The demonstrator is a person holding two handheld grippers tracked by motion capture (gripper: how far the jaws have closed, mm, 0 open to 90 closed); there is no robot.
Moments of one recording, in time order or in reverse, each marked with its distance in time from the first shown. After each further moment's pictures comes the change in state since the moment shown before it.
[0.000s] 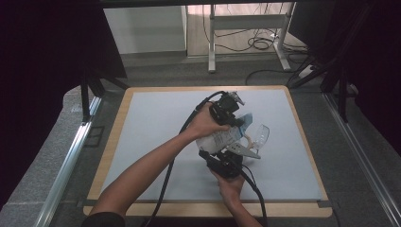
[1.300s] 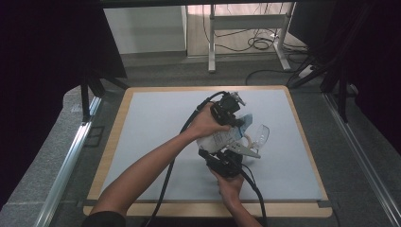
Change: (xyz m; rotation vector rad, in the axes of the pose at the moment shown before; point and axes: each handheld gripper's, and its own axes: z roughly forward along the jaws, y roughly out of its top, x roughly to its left) left arm 0.000 0.001 0.003 0.019 0.006 0.004; right arm 0.001 0.002 0.001 -0.002 0.007 0.026
